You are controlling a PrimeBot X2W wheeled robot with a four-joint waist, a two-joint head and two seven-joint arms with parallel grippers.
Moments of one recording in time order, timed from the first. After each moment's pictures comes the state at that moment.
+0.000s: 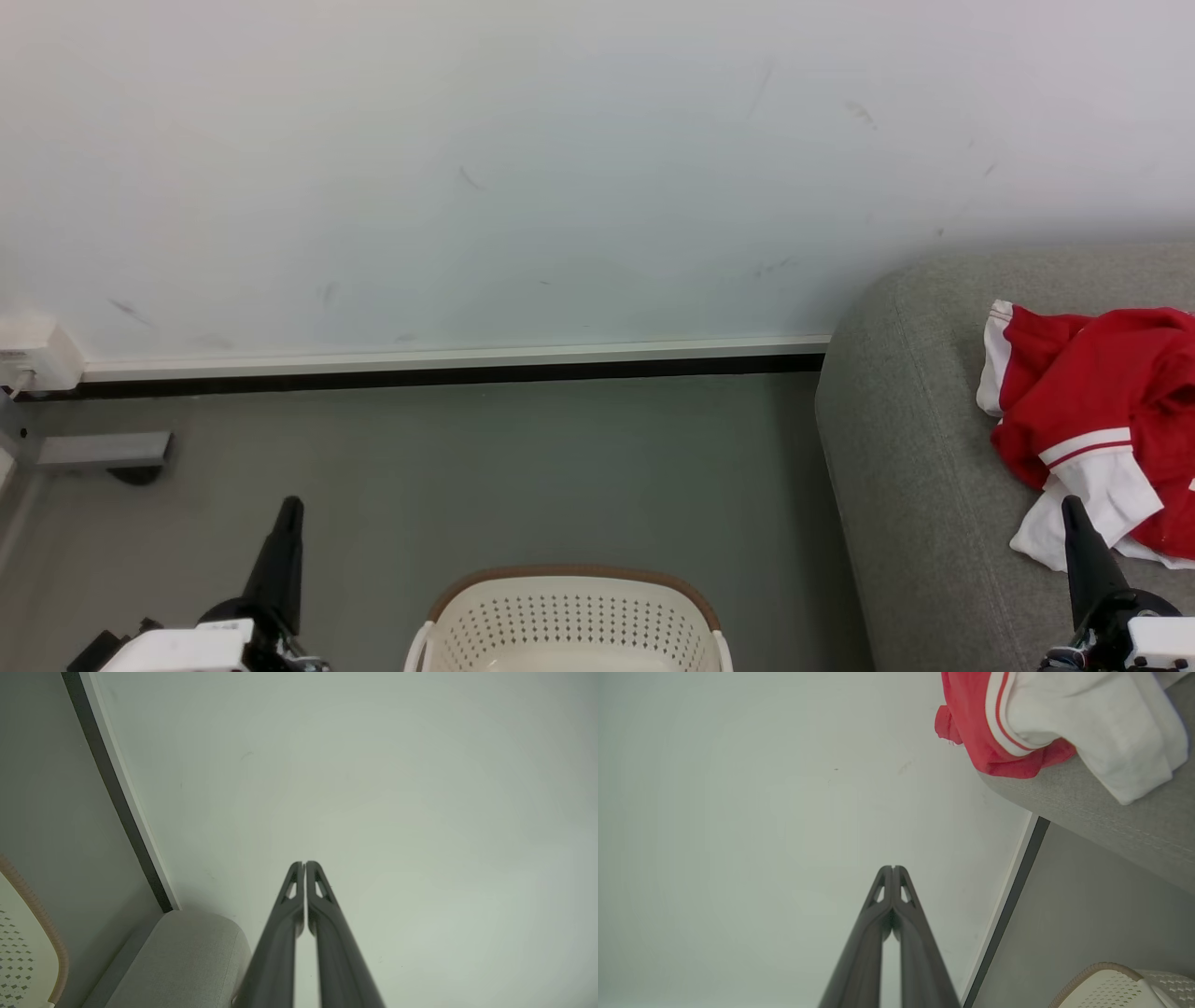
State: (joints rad) left arm -0.11 0.05 0.11 0.25 -1.61 -0.13 0.11; right arm -0.10 -0.05 -0.11 0.24 1.62 0.13 0.11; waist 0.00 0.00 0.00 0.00
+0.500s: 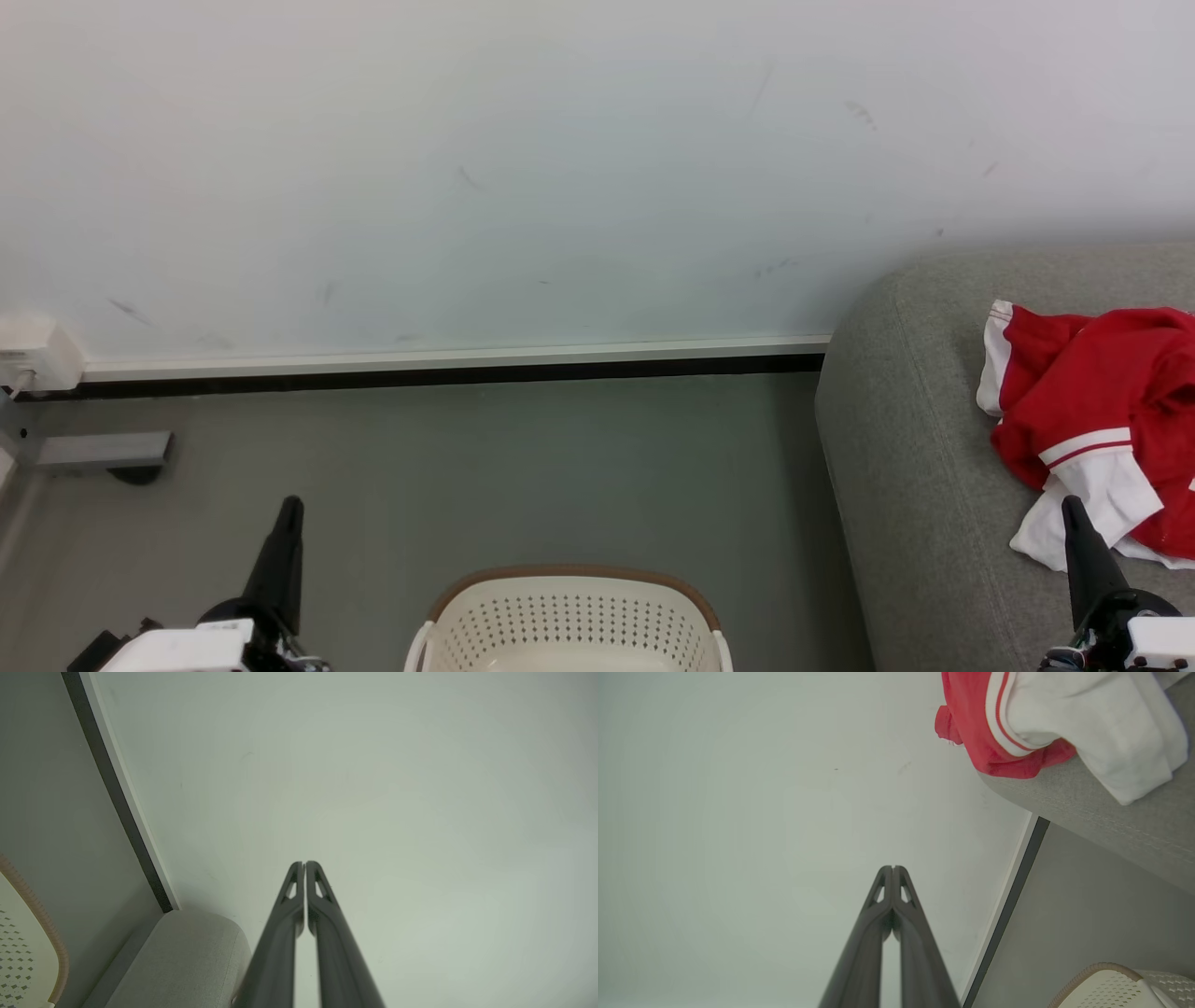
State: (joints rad) left arm -0.11 0.05 0.11 0.25 -1.61 -0.13 0.11; right arm -0.10 -0.05 -0.11 0.24 1.62 0.13 0.11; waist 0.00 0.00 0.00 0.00
